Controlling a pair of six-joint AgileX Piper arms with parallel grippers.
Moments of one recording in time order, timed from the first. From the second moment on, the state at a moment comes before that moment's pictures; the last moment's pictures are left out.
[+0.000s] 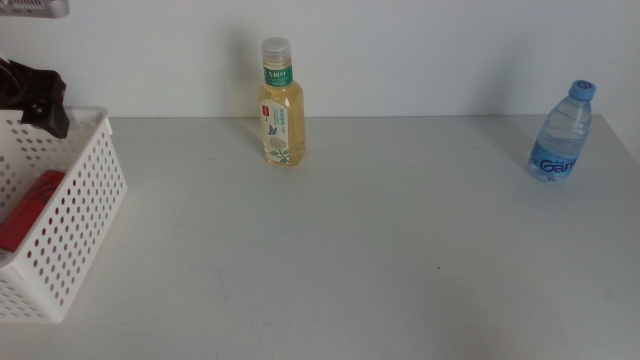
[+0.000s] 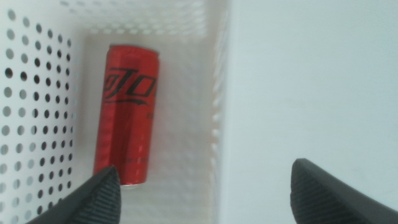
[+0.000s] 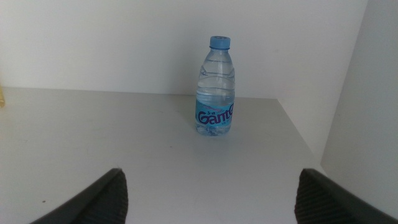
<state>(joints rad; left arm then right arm) 0.10 1.55 -1.48 -0.03 1.10 0.15 -0.07 -0.01 0.03 0.12 0.13 -0.17</state>
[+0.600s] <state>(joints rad) -0.07 0.95 -1.07 -0.04 0.84 0.05 -0.07 -0.01 0.03 0.12 0.13 -0.17</state>
